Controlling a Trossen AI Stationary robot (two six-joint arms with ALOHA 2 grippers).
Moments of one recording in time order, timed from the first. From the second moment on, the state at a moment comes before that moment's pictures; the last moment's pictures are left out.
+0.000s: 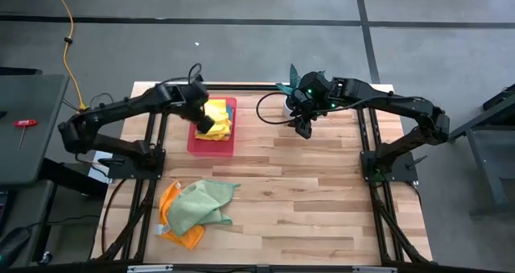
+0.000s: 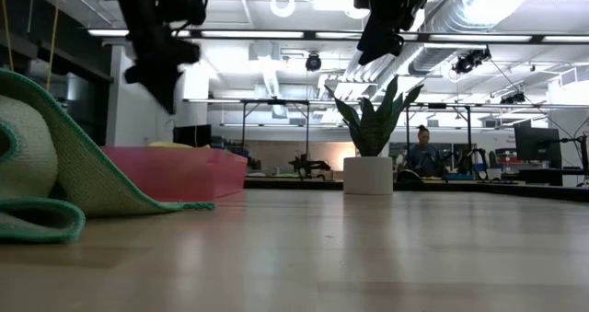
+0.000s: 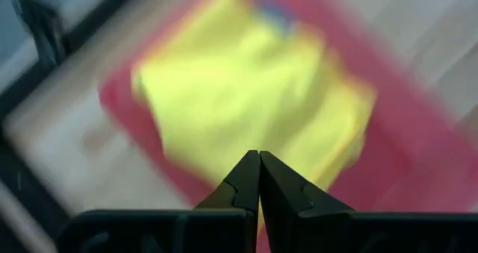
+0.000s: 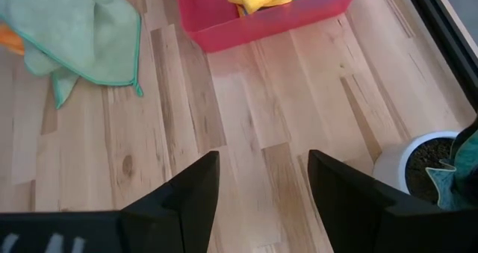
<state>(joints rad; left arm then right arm) 0.66 1.22 0.97 -0.94 -0.15 -0.24 -0.35 1.42 1.36 -0.85 -0.21 0.00</state>
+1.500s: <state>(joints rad) 0.60 1.46 1.02 -0.80 -0.26 -0.09 -0.35 1.42 1.36 -0.79 -0.21 0.00</state>
